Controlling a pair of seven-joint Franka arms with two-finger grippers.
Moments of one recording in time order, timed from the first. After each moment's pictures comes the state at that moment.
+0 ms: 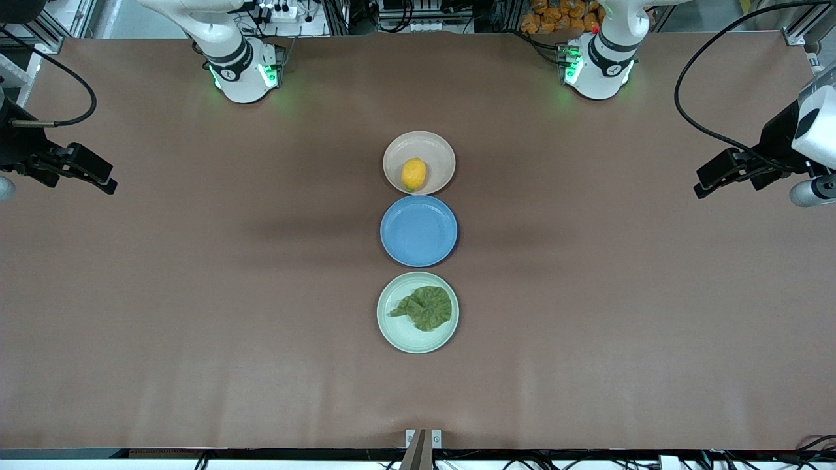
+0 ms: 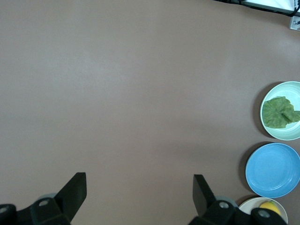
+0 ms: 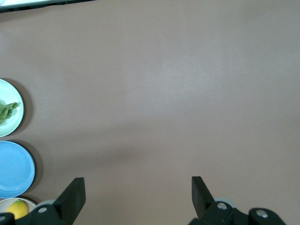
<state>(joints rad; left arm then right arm) 0.04 0.07 -0.16 -1.47 -0.02 1.60 -0.29 -0.04 0.04 0.08 -1.49 -0.02 1.58 0.17</state>
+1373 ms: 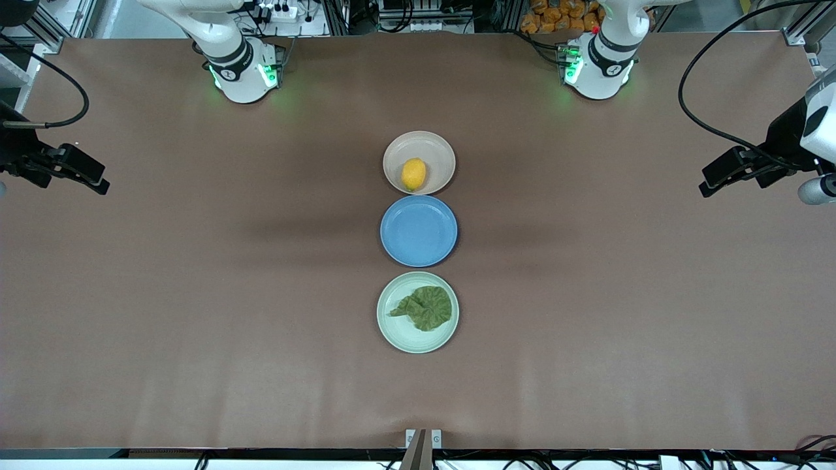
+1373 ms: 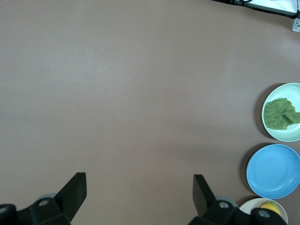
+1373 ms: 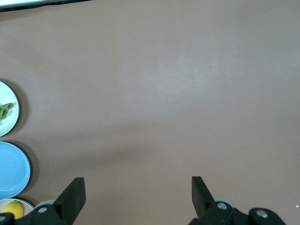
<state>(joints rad) 0.04 0.06 -0.15 -1.47 -0.02 1.60 -0.29 -0.04 0.04 0.07 -1.49 -0.02 1.58 0.16</state>
